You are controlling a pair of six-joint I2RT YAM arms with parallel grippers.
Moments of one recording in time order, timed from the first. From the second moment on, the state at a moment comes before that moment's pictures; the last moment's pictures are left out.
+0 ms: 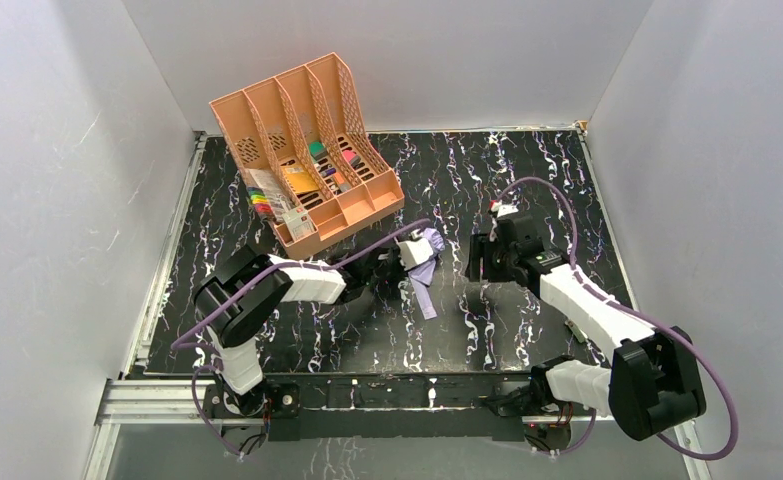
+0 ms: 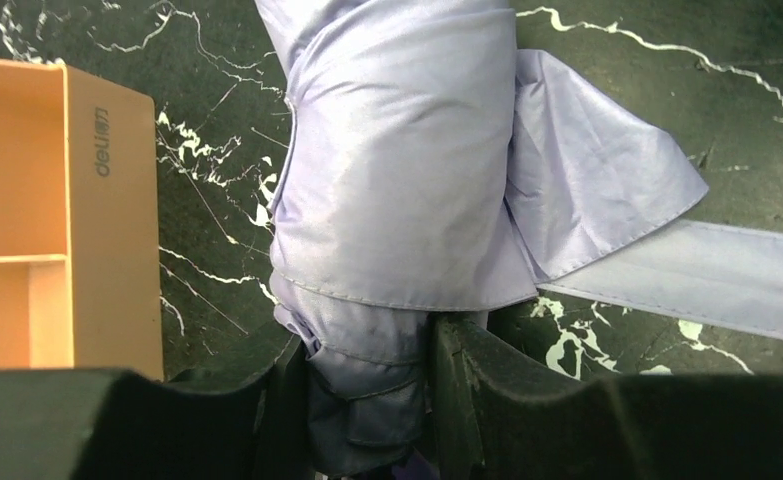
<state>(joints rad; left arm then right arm) -0.82 1.80 0.83 0.36 -0.04 0.48 0.42 1.17 0.68 -0.46 -0.06 0.34</state>
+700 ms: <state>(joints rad) -0.97 1.85 0.61 0.79 -0.21 0.94 0.35 1.38 0.86 0.01 -0.68 -0.45</state>
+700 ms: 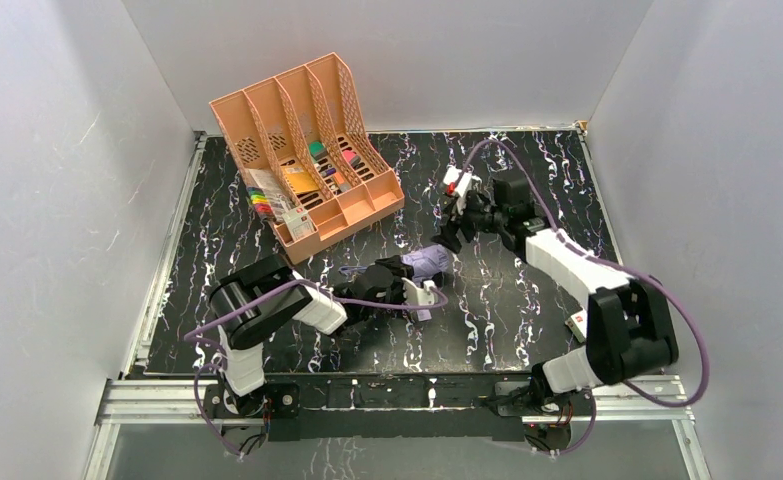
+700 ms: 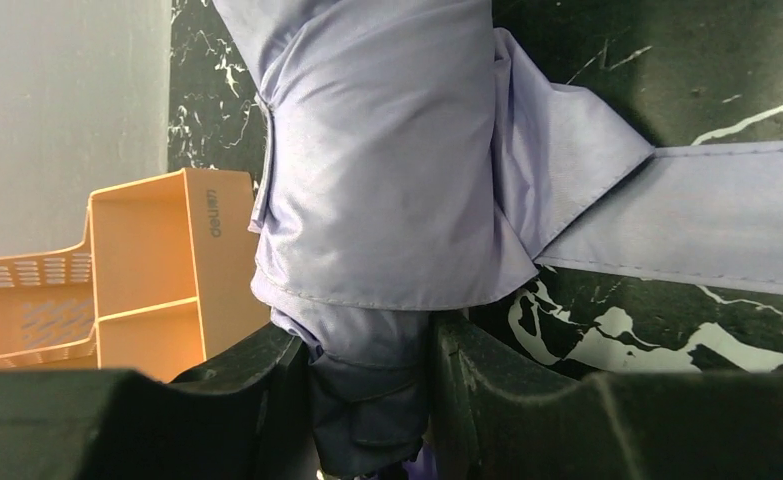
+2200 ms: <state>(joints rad) -1.06 1.71 0.58 0.64 -0.41 0.79 0.52 1.78 1.16 -0.47 -0.68 -0.70</state>
